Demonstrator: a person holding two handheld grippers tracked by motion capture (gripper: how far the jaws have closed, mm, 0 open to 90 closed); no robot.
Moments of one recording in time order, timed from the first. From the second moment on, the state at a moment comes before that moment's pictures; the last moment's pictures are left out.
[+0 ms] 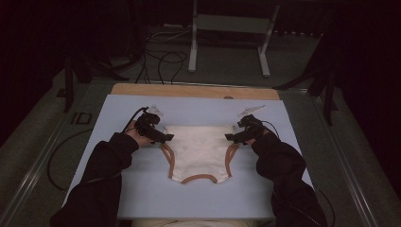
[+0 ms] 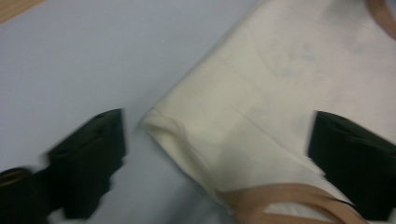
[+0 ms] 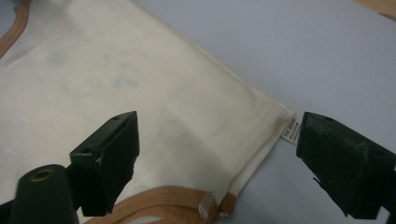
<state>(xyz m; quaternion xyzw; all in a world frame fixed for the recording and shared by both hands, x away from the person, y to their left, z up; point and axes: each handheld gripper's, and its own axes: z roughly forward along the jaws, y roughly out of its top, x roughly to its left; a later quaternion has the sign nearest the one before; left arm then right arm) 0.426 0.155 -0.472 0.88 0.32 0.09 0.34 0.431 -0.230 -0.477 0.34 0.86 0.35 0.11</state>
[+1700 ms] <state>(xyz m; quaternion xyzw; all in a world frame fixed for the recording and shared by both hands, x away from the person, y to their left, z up) 0.357 0.161 -0.447 0.88 0.24 0.08 0.40 0.402 -0.193 -0.455 0.29 0.85 0.42 0.12</state>
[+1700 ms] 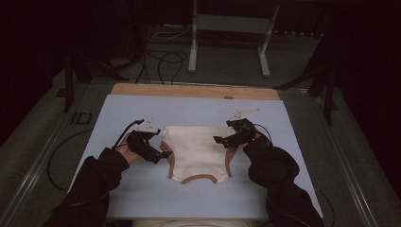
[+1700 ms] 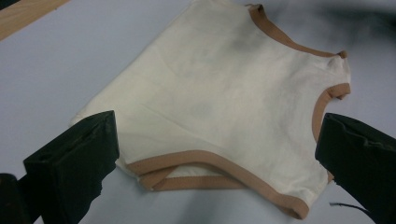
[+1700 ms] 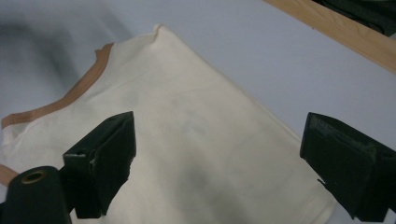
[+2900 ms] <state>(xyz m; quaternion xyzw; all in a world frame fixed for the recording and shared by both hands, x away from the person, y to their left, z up) 0.304 0.140 -0.470 0.91 0.14 0.07 0.40 0.427 -0.115 -0.448 0.24 0.87 0.42 0.09</state>
